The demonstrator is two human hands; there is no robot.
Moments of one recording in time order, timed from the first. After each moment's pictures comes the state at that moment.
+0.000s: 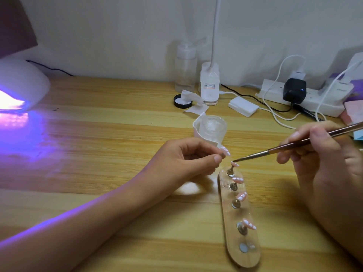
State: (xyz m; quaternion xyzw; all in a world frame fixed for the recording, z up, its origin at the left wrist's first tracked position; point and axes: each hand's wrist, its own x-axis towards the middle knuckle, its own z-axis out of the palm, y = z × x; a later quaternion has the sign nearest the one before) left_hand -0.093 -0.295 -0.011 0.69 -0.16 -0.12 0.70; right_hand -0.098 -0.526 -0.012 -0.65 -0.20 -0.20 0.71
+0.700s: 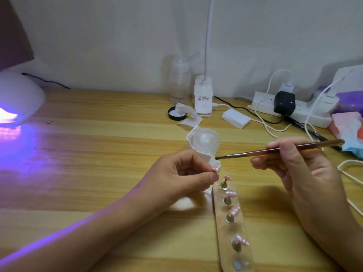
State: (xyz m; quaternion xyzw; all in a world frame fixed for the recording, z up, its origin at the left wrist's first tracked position) left_hand -0.090 -0.294 -0.016 0.68 -0.15 -0.13 0.71; right_hand -0.102 -0.515 -0.005 -0.65 -0.11 -0.16 0.74
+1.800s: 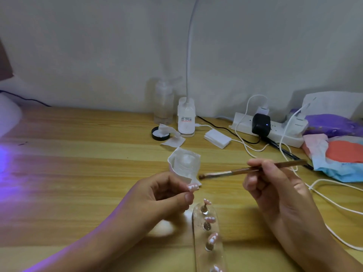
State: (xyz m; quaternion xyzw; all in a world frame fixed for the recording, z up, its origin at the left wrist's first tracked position) left_hand -0.089 -0.295 -0.016 0.68 -0.12 -0.12 0.71; right_hand -0.094 -0.529 -0.002 -0.55 -0.08 -0.05 0.83
